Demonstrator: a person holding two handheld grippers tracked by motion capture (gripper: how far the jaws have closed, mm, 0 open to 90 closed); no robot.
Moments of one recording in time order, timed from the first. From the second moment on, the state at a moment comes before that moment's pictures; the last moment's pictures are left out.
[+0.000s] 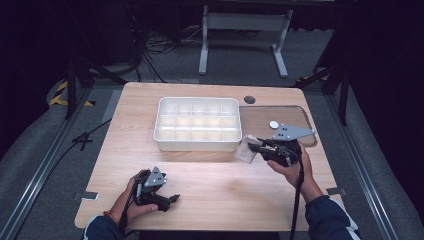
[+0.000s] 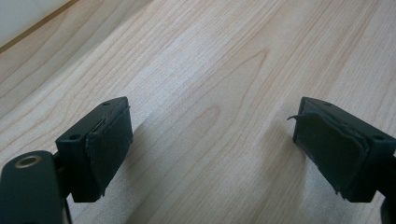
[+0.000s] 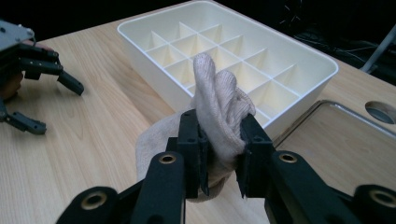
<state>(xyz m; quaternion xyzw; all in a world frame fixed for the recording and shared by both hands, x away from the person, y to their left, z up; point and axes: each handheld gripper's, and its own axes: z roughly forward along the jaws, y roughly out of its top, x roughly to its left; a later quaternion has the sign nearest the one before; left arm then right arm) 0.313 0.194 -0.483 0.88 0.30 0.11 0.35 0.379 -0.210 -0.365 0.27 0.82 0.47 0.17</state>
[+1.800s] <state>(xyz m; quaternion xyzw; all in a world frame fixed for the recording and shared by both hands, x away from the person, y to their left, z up) 0.311 0.193 -0.483 0.88 0.30 0.11 0.35 0.456 -0.119 -0.357 0.26 0.85 0.40 0.22</state>
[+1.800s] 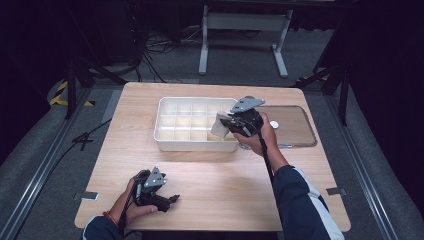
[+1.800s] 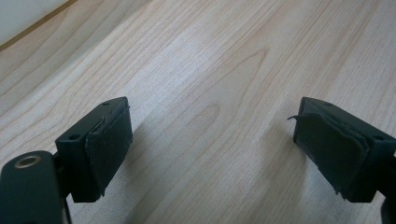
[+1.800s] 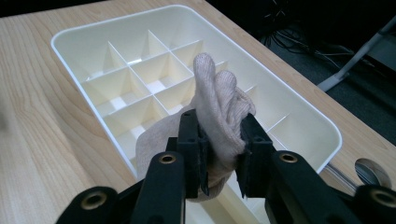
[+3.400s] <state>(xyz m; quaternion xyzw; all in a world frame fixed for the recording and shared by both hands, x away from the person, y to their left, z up) 0.311 0.193 -0.484 0.88 0.30 0.11 0.36 0.486 -0.079 -0.405 0.25 0.92 0.28 0.12</state>
